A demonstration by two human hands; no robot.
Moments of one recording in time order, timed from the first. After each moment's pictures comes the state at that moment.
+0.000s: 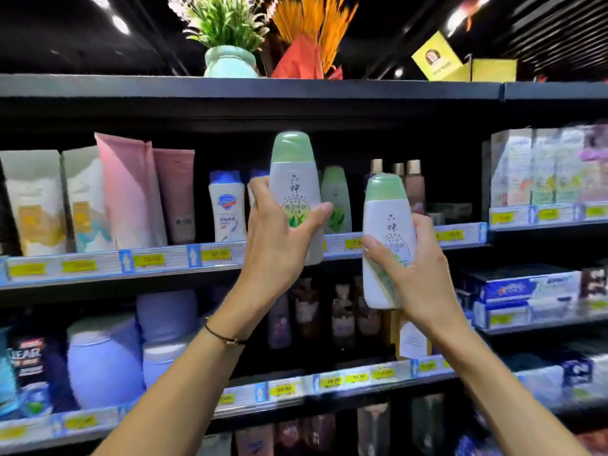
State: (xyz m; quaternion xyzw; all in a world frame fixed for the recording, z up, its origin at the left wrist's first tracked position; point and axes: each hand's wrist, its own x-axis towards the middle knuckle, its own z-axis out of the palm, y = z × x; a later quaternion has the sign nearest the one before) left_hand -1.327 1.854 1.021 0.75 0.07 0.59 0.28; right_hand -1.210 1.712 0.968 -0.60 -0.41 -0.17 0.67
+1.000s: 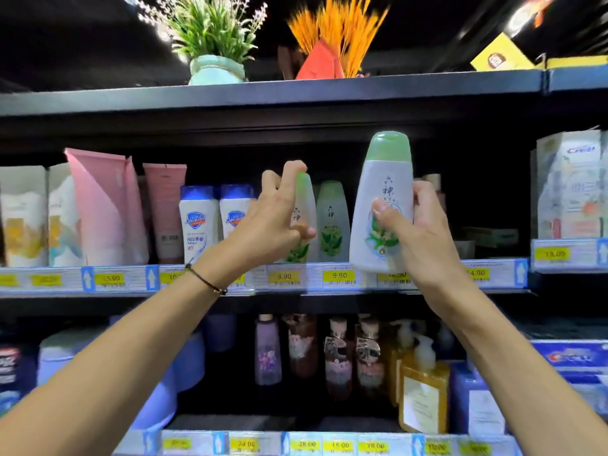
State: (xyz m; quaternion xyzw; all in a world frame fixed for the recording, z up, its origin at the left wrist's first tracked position) left_hand -1.241 1.890 1.072 0.88 0.16 0.45 -0.01; right_hand -1.095 1.733 1.033 -0.49 -0.51 -0.08 0.70
